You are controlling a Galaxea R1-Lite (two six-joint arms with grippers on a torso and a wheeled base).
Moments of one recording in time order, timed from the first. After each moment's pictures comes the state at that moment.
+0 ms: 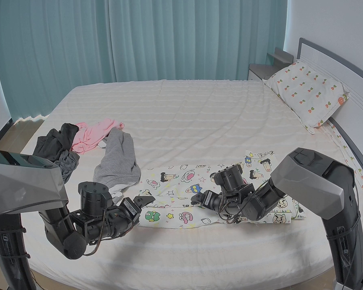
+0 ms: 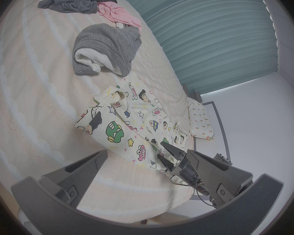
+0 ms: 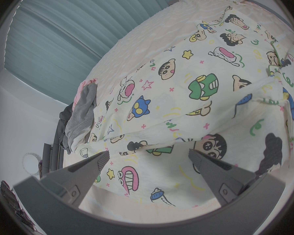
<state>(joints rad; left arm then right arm) -0.40 2.18 -0.43 -1.24 -0.17 -1.13 0.55 2.53 -1.31 -0.48 0.01 0.83</state>
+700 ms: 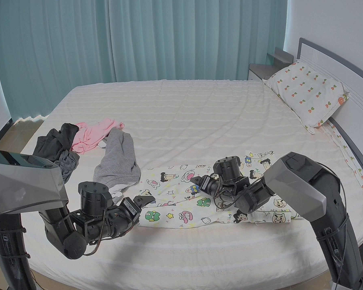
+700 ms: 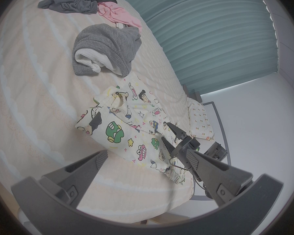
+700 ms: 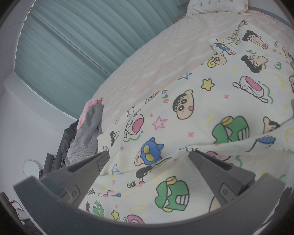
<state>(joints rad) -0.40 2.18 -0.43 -1.24 -0.16 -1.13 0.51 2.67 -1.54 -0.60 -0.04 0.80</state>
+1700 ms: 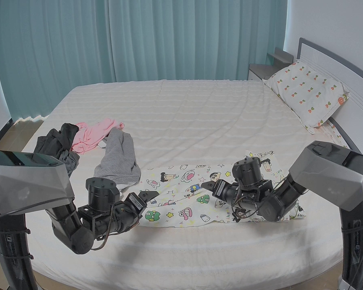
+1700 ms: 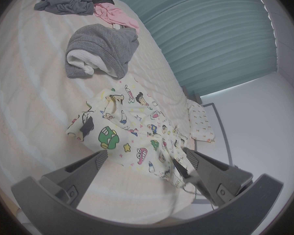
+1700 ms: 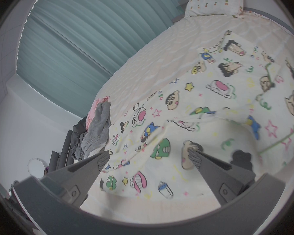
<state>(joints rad) -0.43 2.22 -0.58 -1.13 -0.09 -1.13 0.51 2.36 -1.01 -0.77 0.00 0.83</state>
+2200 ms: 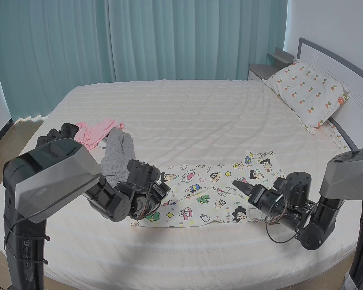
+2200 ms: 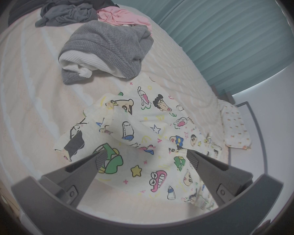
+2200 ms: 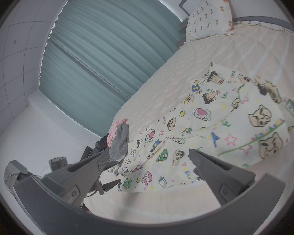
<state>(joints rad) -0.50 2.35 -1.15 -0.40 0.16 -1.12 0.42 2.22 -0.40 -1.51 0.03 0.83</state>
